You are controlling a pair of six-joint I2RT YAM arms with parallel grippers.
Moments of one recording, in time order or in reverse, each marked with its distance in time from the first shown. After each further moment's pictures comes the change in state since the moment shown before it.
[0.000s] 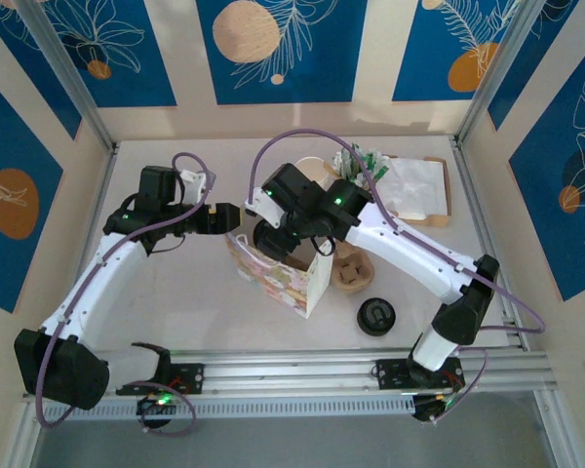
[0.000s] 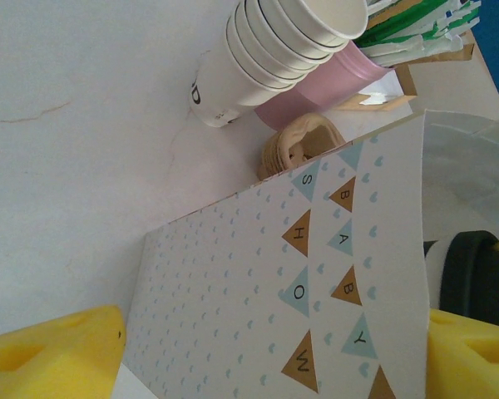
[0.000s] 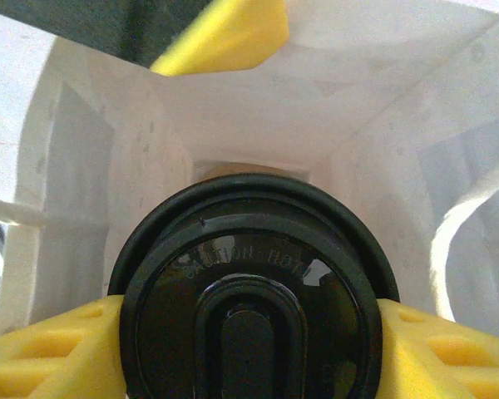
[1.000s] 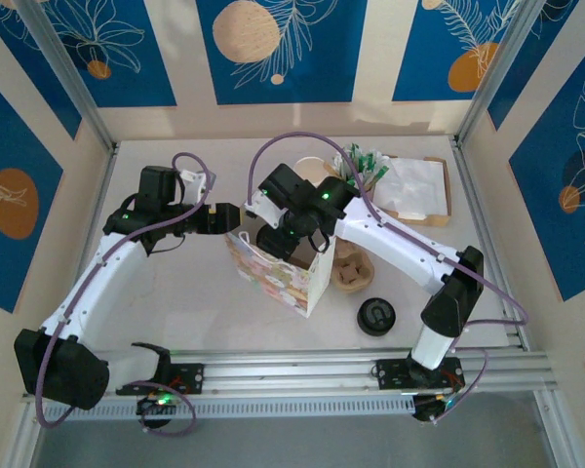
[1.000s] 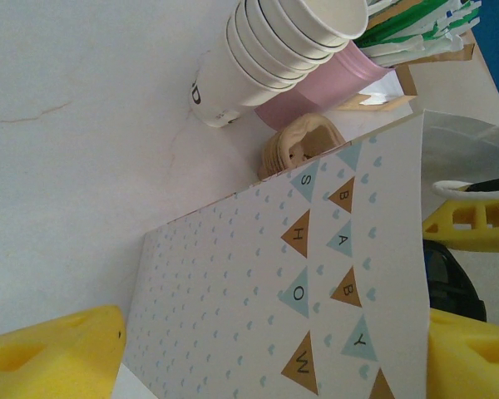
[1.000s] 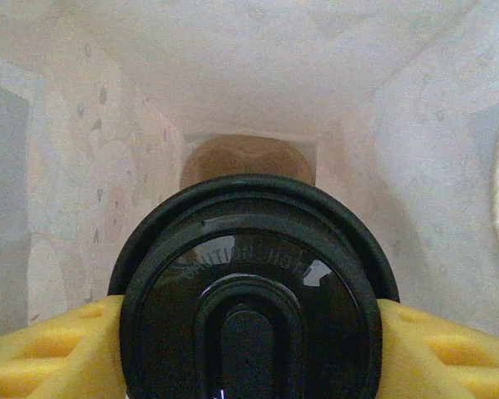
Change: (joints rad) left arm 0.000 0.000 0.000 0.000 -0.001 0.000; right arm -0.042 0.067 -0.016 -0.016 -0.042 -0.002
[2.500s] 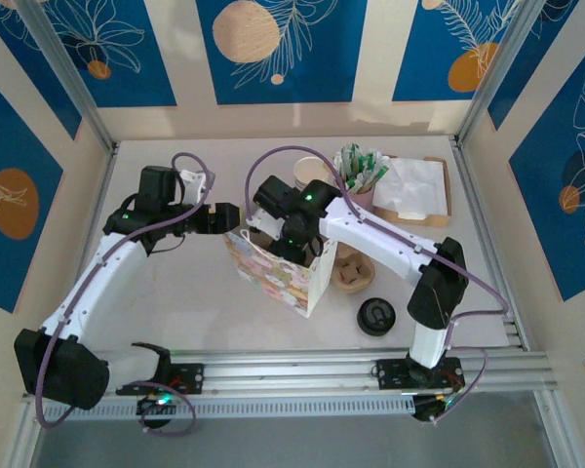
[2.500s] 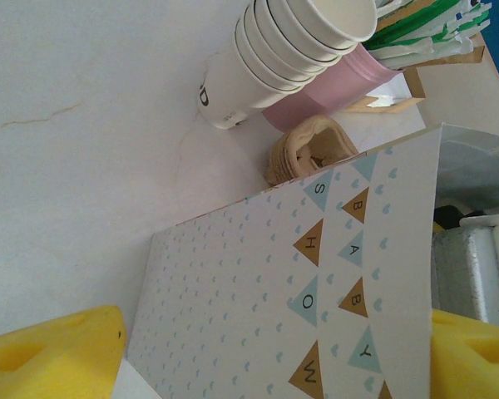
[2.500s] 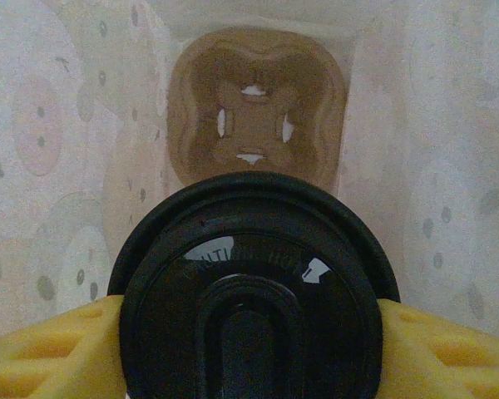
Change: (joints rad) left arm 0.000 0.000 0.000 0.000 -0.018 0.000; right arm -0.003 0.090 -0.017 -0.112 0.007 -0.018
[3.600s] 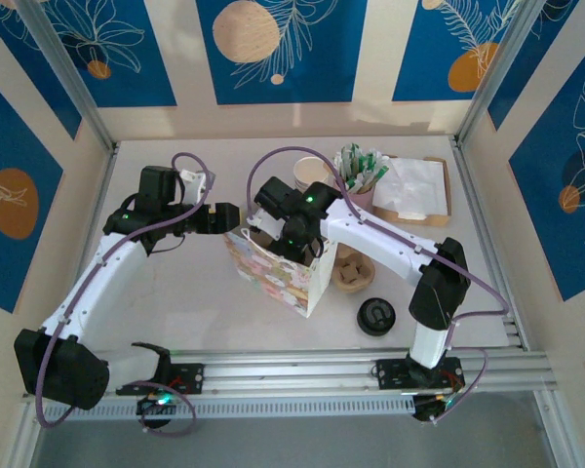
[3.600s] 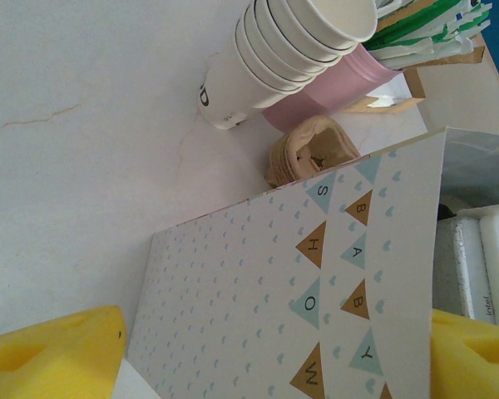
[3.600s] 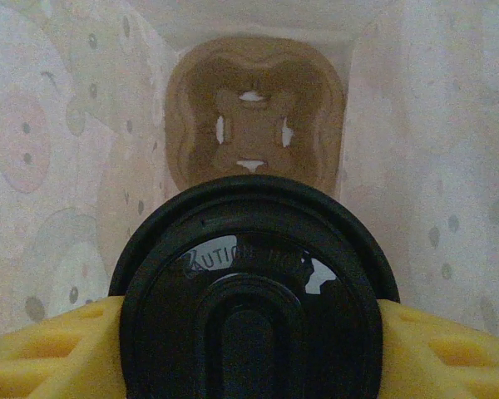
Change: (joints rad) left arm 0.000 0.000 0.000 0.000 0.000 0.000; right arm 0.000 -0.010 -0.035 0.040 -0.009 0.027
